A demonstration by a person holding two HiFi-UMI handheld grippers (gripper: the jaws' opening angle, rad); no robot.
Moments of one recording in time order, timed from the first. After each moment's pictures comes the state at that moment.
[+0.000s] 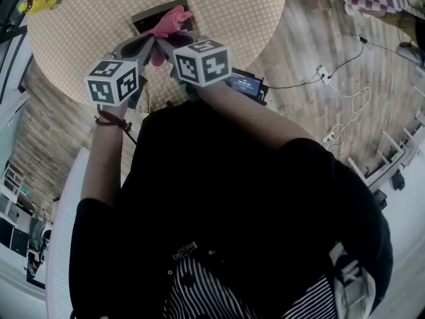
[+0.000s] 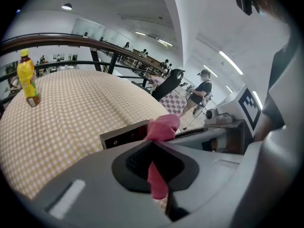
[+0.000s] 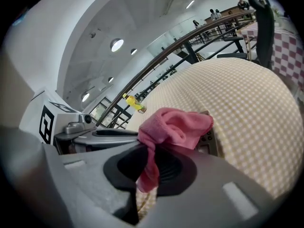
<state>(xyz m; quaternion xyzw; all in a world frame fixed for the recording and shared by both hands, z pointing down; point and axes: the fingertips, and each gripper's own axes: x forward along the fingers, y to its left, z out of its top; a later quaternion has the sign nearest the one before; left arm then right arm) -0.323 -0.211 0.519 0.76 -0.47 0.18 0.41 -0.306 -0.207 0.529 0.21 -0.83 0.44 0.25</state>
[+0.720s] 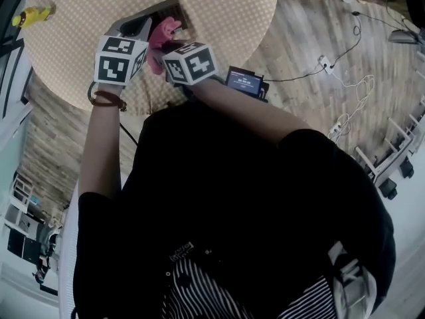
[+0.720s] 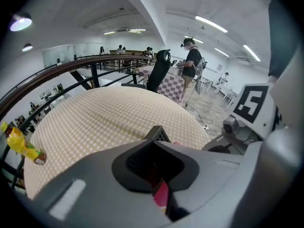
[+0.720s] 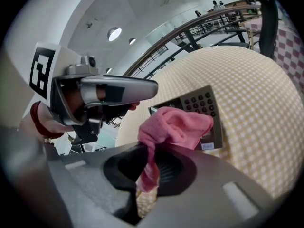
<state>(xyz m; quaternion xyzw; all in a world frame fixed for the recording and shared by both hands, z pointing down) -0.316 -0.267 0.533 0.78 -0.43 0.35 0.28 -0.300 -0.181 0.576 0.18 -0.82 0.45 0.31</state>
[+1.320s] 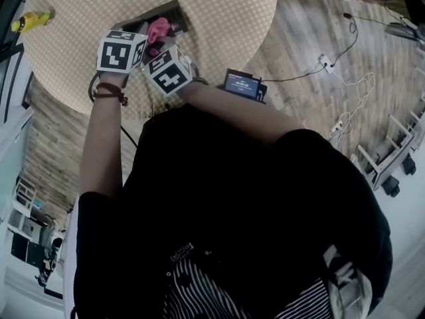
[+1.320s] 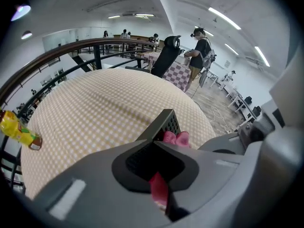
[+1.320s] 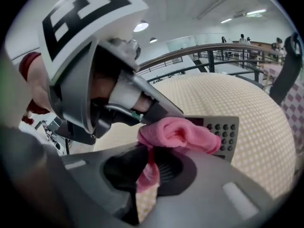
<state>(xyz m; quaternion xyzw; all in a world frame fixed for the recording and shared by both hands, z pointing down) -0.325 -0.266 0.577 0.75 -0.42 0.39 0.34 -0.335 -0.195 0.578 0.20 -0.87 0.29 0.34</state>
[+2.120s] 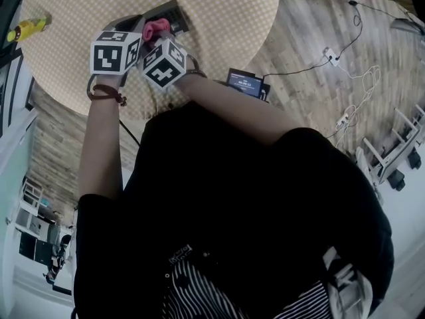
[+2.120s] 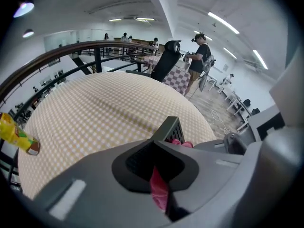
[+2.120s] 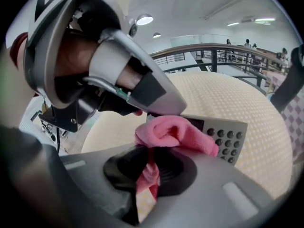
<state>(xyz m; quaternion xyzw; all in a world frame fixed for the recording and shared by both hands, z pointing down) -0.321 -0.290 0.574 0.76 -0.42 0.37 0.33 -0.335 -0.219 0.605 0.20 -0.87 0.24 0.38</state>
